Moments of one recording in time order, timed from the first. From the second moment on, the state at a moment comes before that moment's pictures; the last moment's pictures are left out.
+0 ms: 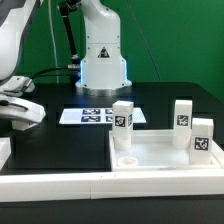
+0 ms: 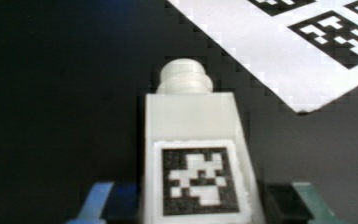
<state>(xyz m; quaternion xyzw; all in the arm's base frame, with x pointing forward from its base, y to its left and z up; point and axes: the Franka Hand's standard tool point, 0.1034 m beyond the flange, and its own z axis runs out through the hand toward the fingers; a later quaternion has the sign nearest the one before) 0.354 -0.208 0.009 -0.84 0.24 0.46 0.18</state>
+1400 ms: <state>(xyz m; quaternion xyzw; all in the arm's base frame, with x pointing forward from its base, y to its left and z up) 0.425 -0.187 0.090 -0.91 0.21 0.33 0.12</state>
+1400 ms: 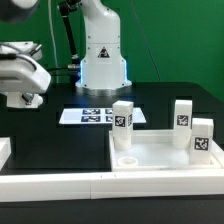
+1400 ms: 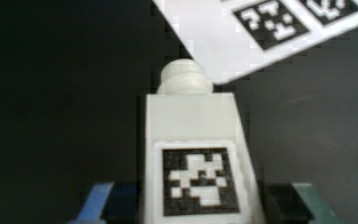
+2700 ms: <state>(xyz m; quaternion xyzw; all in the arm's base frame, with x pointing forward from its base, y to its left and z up) 0.589 -0.074 0.188 -0.97 0.19 -0.13 0.01</state>
